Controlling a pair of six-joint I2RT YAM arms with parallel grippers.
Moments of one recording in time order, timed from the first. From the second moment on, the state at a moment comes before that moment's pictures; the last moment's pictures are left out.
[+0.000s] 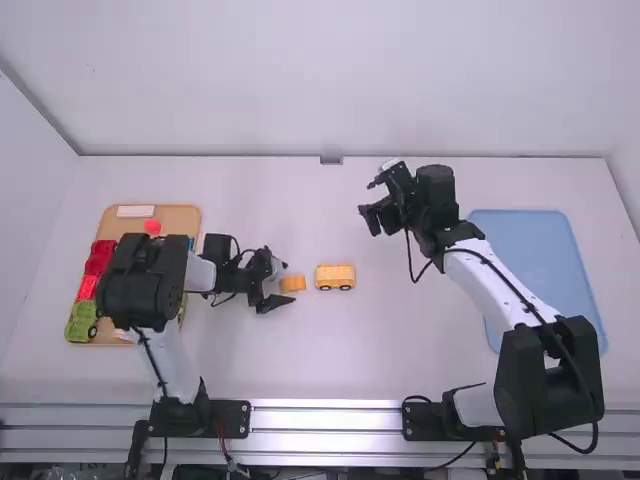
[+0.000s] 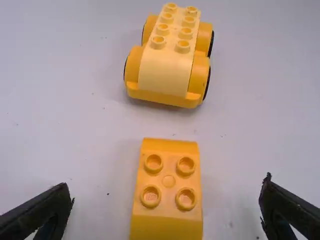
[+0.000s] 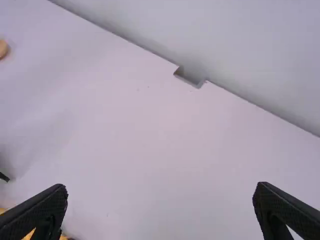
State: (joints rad) left arm 0.02 1.98 0.68 0.16 1.03 1.07; right arm 0.25 1.51 0.99 -0.09 -0.31 -0.28
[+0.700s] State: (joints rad) left arm 0.02 1.99 0.64 0.24 1.01 1.09; right arm 0.19 1.51 0.99 -0.12 -0.58 -0.38
